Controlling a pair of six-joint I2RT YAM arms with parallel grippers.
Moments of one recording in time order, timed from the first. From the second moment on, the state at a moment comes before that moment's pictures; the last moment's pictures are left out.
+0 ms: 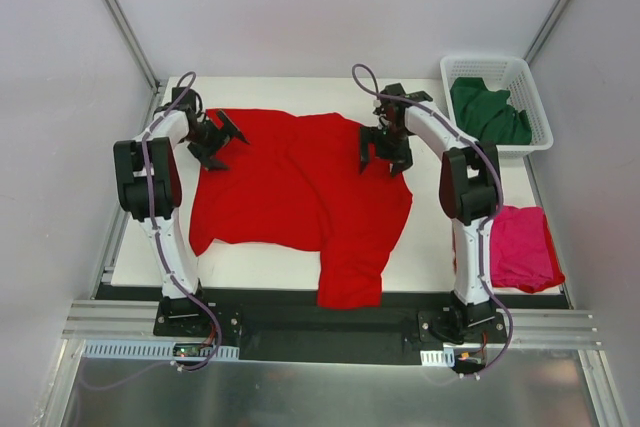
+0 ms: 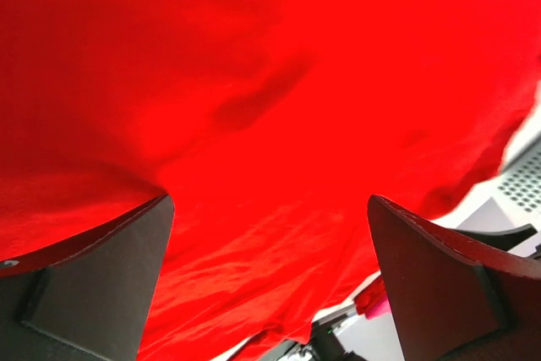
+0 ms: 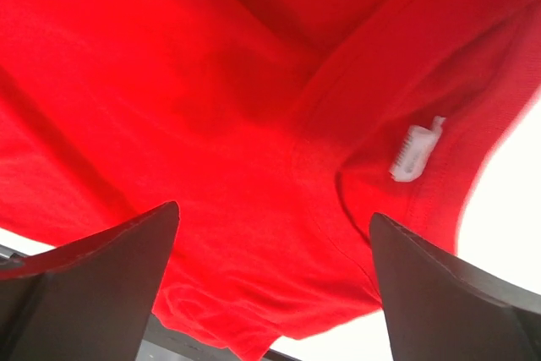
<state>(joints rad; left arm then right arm) 0.12 2.09 1.57 -0.66 0.50 -0.69 0.34 2.19 1.88 -1.06 -0.21 0.29</state>
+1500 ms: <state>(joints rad) 0.12 2.35 1.92 -0.82 0.58 -0.73 0.22 2.56 2.41 -1.23 -0.13 0.28</state>
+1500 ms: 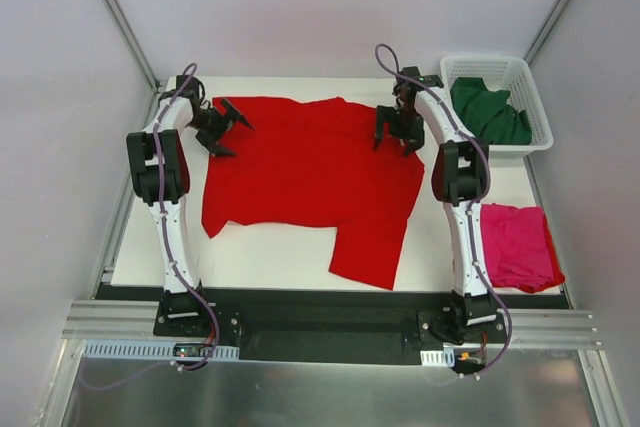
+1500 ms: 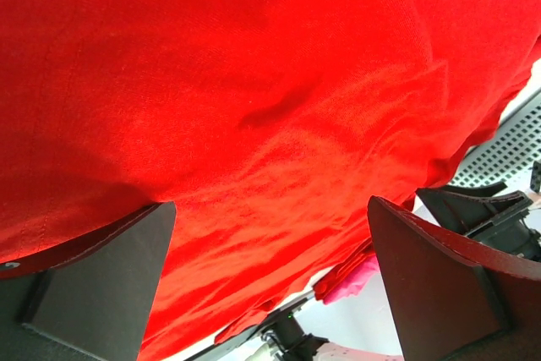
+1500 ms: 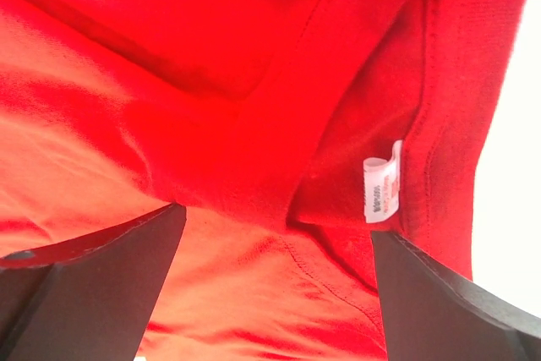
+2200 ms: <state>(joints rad) 0.11 1.90 1.64 -0.81 0.47 -0.66 0.27 2.03 1.94 -1.00 -0.23 0.32</state>
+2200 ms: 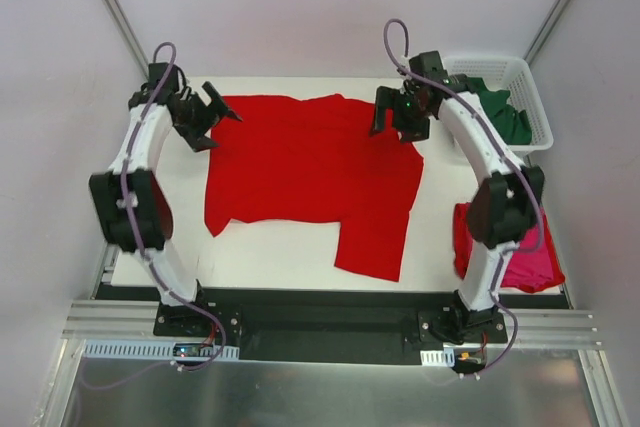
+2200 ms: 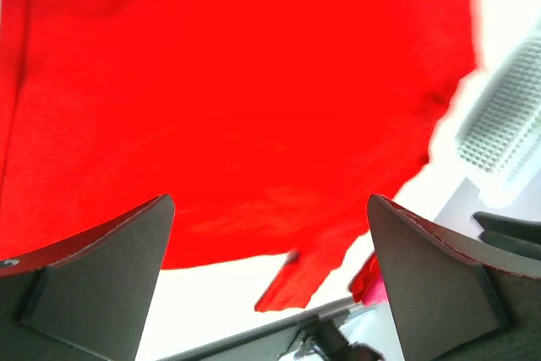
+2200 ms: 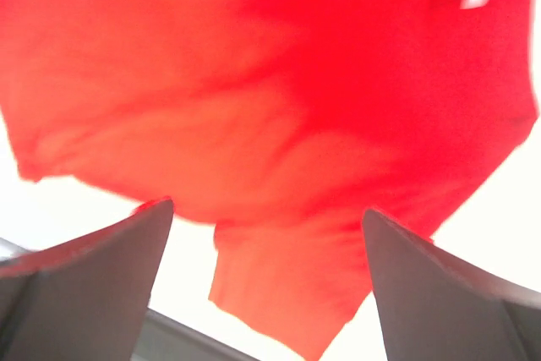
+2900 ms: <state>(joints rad) 0.28 1.27 0.66 -0.69 0.65 -0.55 0.40 1.26 0.78 -0.80 -0.32 0.46</state>
